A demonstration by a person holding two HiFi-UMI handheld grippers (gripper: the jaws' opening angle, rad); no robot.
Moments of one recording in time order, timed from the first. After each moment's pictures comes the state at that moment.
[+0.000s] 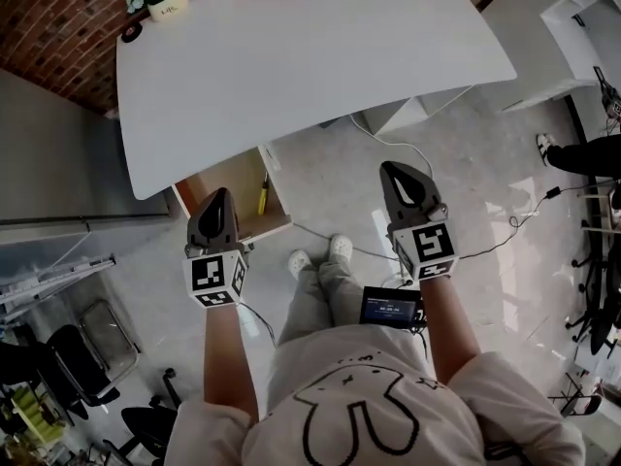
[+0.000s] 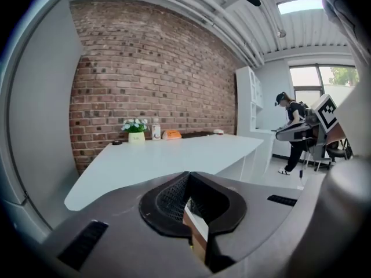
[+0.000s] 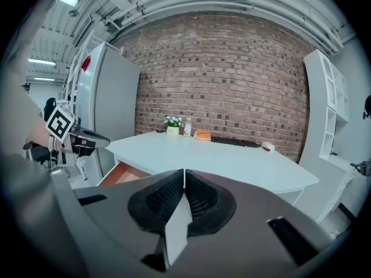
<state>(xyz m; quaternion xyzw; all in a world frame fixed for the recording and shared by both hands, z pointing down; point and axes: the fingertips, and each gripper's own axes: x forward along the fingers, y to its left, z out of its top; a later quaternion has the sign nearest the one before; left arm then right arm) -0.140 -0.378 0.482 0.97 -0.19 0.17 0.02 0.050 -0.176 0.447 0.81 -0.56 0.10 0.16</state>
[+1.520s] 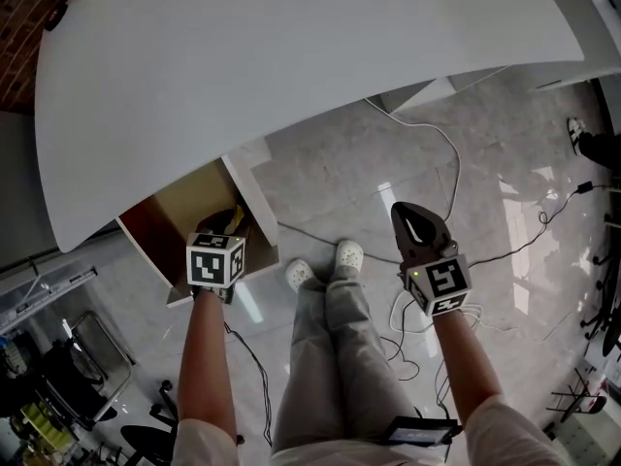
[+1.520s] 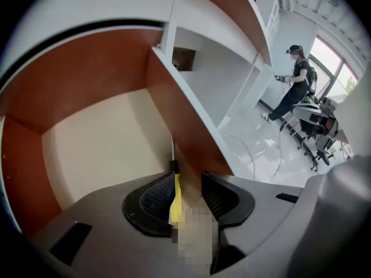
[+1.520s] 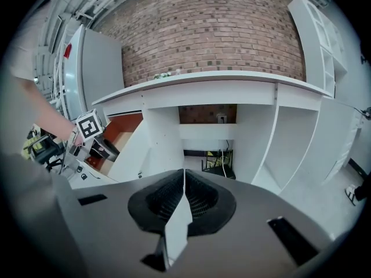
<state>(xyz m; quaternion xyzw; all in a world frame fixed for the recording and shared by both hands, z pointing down) -0.097 -0.372 0.841 0.85 -0.06 0.51 0.14 0.081 -0.149 0.738 0.78 -0.55 0.25 0.14</state>
